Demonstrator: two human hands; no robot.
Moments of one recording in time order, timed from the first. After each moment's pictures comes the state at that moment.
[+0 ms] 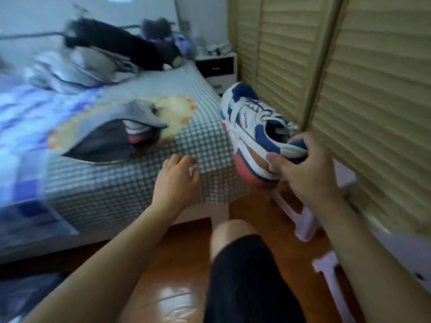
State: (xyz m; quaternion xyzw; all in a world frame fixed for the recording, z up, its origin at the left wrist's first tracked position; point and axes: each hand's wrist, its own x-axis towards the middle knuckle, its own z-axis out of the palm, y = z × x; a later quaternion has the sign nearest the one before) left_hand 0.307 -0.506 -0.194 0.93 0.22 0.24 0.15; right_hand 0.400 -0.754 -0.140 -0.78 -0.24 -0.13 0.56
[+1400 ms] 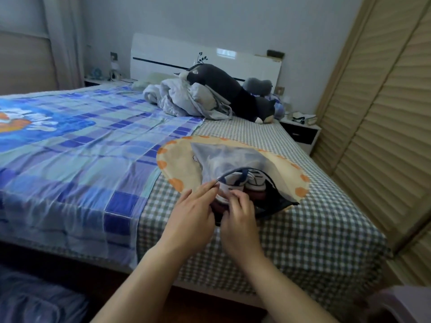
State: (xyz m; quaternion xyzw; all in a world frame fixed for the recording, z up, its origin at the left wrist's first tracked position) left_hand 0.204 -0.259 -0.188 0.90 0.25 0.32 0.18; right_hand 0.318 -0.341 -0.213 -0.74 -0.52 -0.12 0.41
